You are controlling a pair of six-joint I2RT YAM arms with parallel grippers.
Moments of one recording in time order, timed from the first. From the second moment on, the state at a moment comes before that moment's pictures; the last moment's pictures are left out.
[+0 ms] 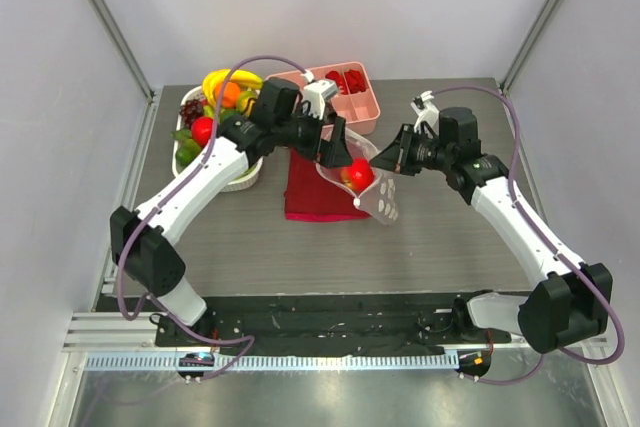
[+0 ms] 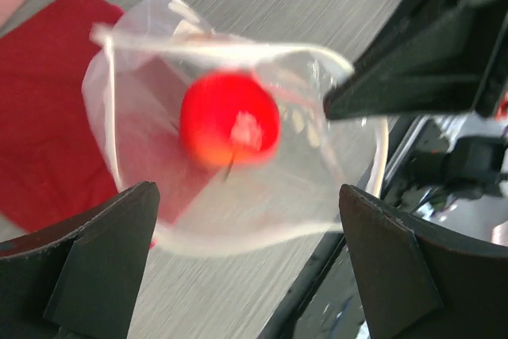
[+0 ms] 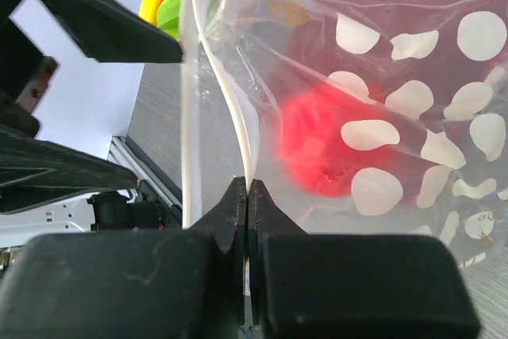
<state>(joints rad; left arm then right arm) -0.60 1.64 1.59 -0.56 0.46 -0.23 0.27 1.25 1.07 -0.32 -0.59 0.53</state>
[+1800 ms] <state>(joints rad) -0.28 1.75 1.49 -0.90 -0.04 0.93 0.25 1.23 1.04 -0.32 -0.60 0.52</state>
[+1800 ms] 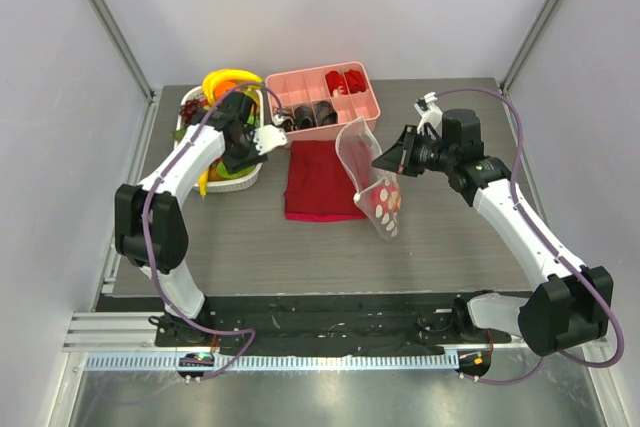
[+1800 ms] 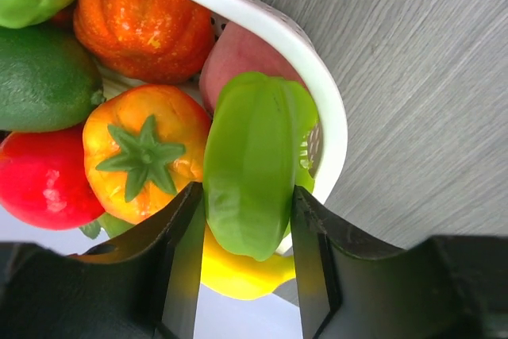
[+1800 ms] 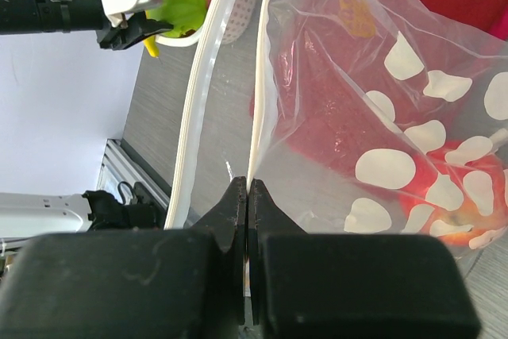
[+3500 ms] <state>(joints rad) -0.67 1.56 1.40 -0.33 0.32 -0.60 0.21 1.26 1.04 -0.31 -0.61 0.57</state>
